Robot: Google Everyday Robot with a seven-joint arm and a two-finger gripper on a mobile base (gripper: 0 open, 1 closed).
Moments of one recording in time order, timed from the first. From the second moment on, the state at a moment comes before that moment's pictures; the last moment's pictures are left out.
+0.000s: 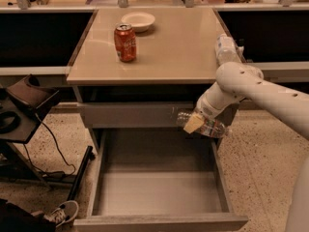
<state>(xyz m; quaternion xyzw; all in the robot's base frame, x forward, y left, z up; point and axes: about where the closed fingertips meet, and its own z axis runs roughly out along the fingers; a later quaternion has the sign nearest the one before) 0.651 -0.154 0.627 -0.50 0.84 0.11 0.19</state>
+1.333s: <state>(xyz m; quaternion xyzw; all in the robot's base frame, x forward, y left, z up) 0.593 -0.198 0.767 -0.55 0.79 0.11 0.25</state>
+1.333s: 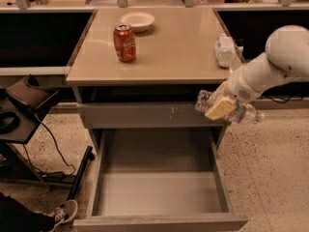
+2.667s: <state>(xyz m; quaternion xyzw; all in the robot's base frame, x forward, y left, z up) 0.708 -0.114 0.829 -0.63 0.75 0.13 0.12</state>
